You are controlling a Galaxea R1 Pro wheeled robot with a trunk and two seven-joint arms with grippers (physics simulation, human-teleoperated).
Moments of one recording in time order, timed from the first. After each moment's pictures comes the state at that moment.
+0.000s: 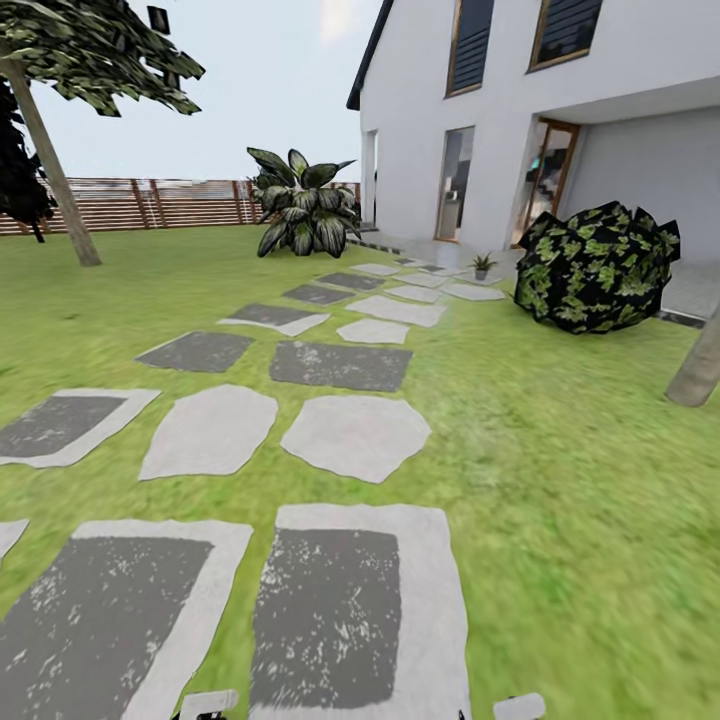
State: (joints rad) left arm -0.36 -0.01 0.78 -0.13 -0.70 -0.42 -0.02; right arm -0.34 0.04 -0.90 -0.13 1.07 -0.57 0.02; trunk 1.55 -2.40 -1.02
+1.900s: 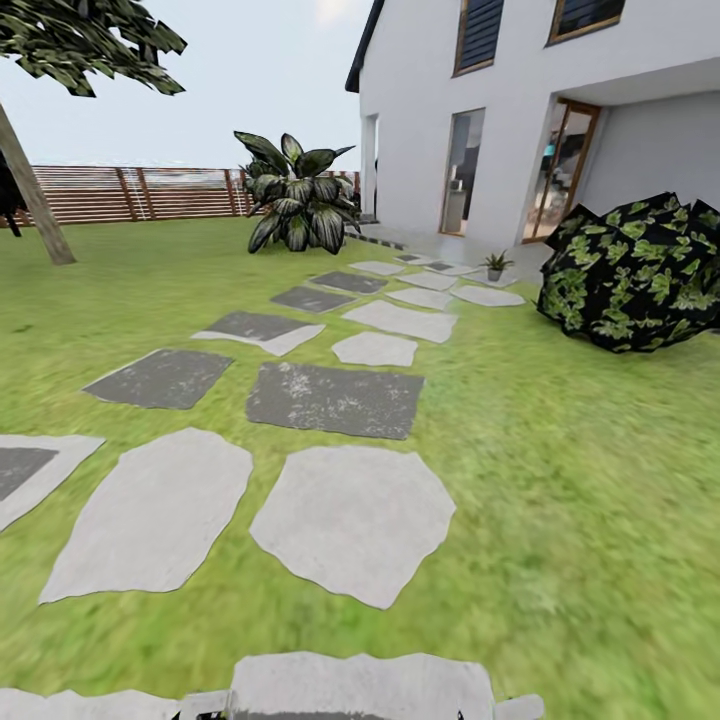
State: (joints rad) left arm -0.36 -0.01 0.78 -0.13 -0.70 -0.42 -0.02; right arm -0.34 0.04 -0.90 -0.12 1.07 -0.57 0.02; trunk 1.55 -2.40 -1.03
